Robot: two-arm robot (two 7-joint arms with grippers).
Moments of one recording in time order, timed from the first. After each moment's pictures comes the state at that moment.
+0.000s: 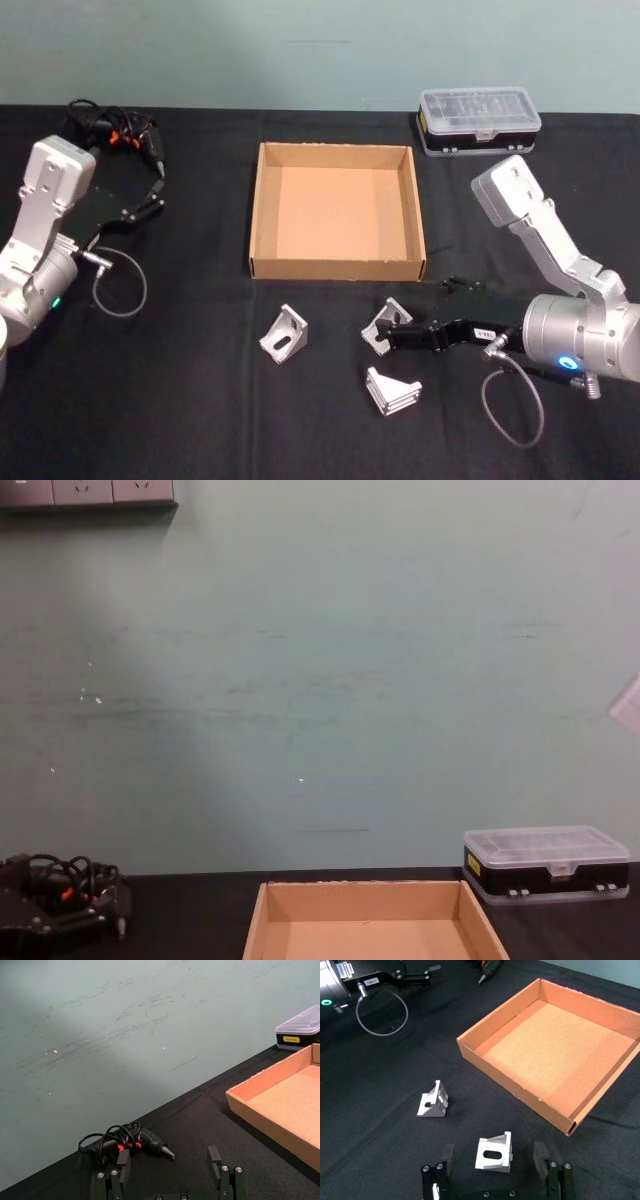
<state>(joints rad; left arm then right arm) -0.20 0.60 0.45 -1.41 -0.25 -0.12 0.03 0.10 0.61 -0.39 -1.87 0.45 0.69 0.39</state>
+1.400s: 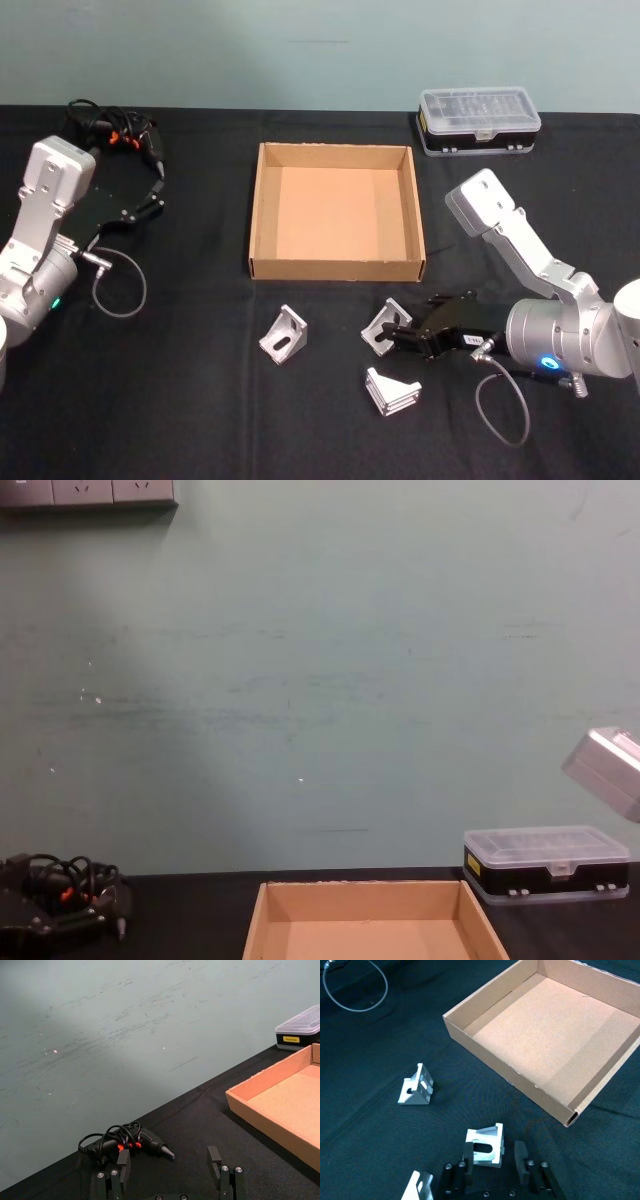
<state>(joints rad) -0.20 0.60 0.45 -1.41 -0.25 -0.12 0.03 0.17 0.60 -0.47 -1.79 0.42 0.72 0.38</state>
